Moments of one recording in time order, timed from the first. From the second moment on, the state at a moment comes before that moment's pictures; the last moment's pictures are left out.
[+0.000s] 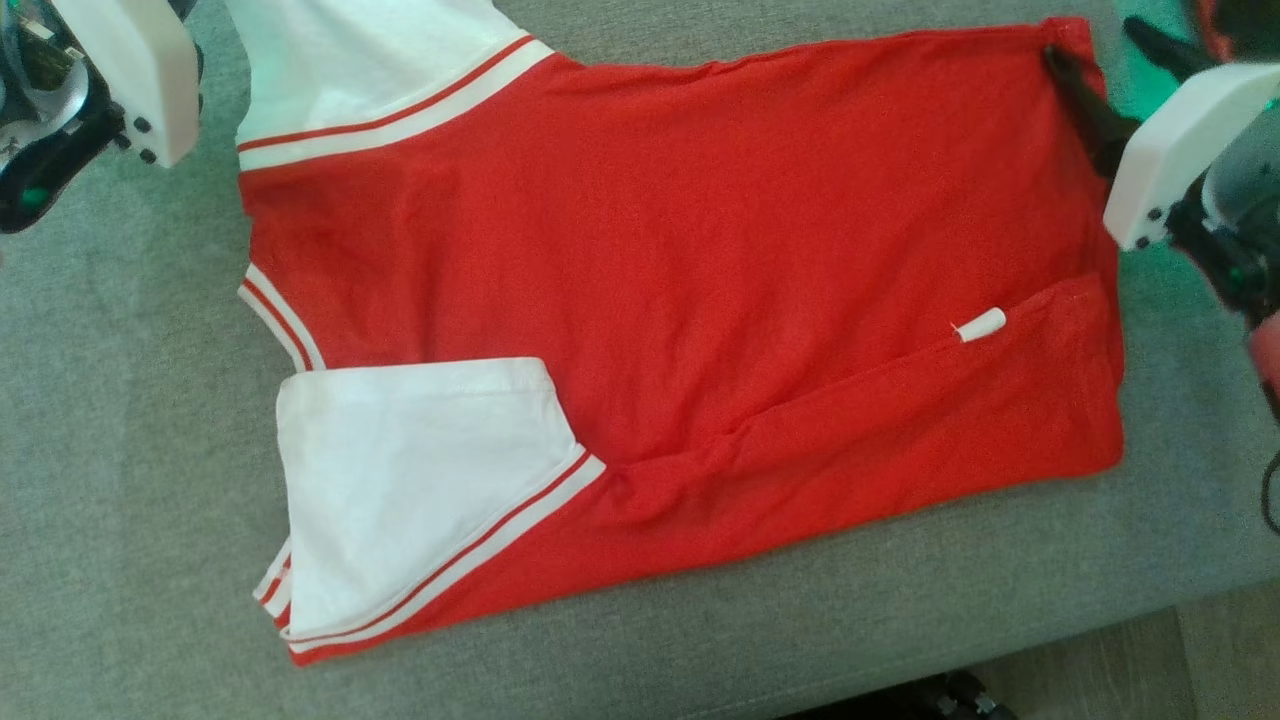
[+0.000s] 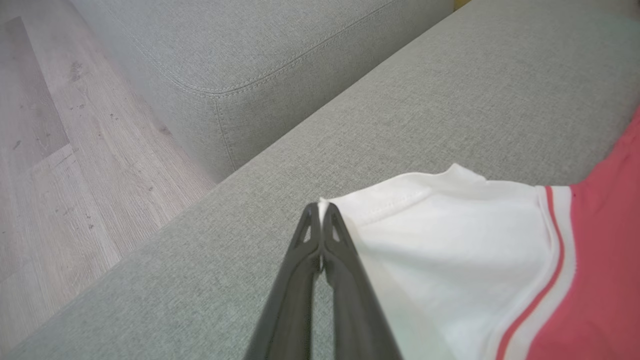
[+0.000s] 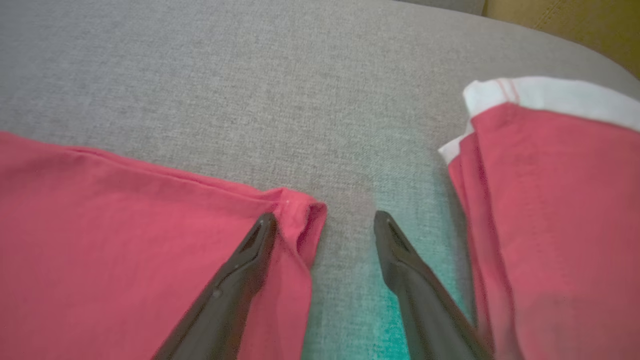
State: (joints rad) left arm -1.41 0.72 -1.32 0.50 -1.06 -0.13 0.22; right arm -0.84 -0.49 0.47 0.56 0.54 0.13 0.31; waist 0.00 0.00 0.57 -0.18
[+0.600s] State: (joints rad) left arm -1.41 0.71 -1.32 0.48 -1.05 -0.13 0.22; right arm -0.94 -0.54 0.63 0.66 0.59 0.13 0.28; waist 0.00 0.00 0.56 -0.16
